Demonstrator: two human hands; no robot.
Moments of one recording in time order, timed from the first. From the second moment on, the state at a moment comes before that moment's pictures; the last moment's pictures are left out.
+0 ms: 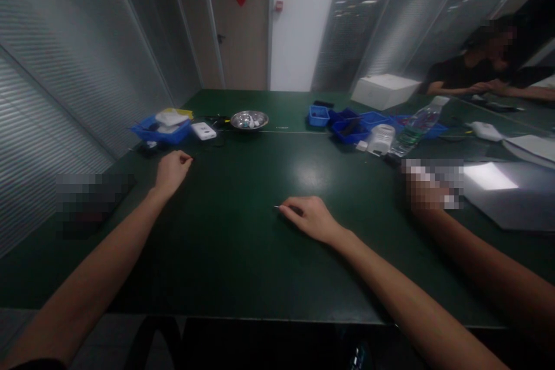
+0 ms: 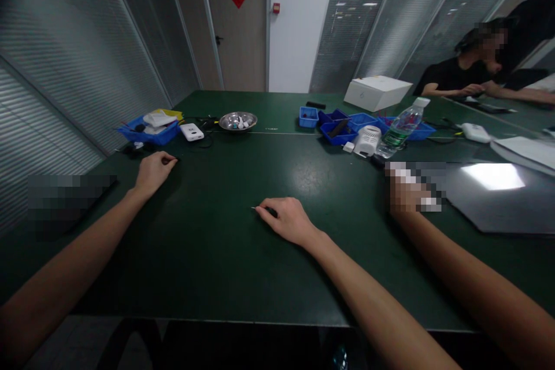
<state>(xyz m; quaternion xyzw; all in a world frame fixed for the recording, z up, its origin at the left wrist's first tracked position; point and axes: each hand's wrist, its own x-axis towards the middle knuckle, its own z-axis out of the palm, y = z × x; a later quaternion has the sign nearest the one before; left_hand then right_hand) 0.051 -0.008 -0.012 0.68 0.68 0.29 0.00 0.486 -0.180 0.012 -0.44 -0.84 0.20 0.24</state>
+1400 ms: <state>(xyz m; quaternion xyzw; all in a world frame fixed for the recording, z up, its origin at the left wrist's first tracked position) 0.258 -0.143 0.004 0.88 0.27 0.25 0.29 0.506 -0.181 0.016 -0.46 -0.86 0.11 0.19</state>
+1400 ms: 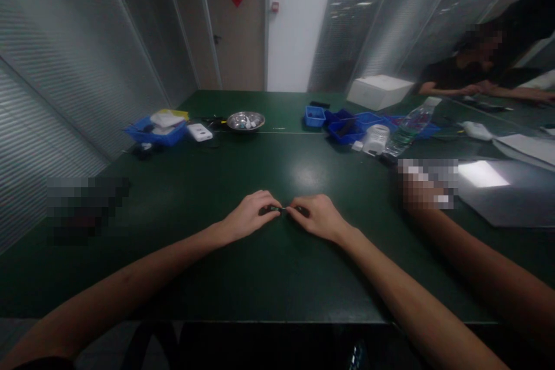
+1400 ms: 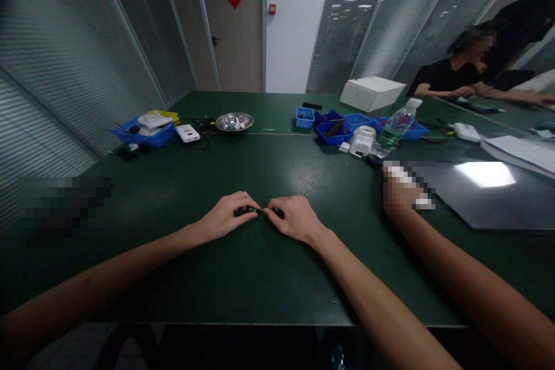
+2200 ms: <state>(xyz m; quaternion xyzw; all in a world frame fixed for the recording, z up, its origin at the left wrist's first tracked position) 0.254 -0.141 0.005 0.87 0.31 0.24 0.29 0.507 -0.183 0.015 -0.48 -0.85 0.11 0.19</state>
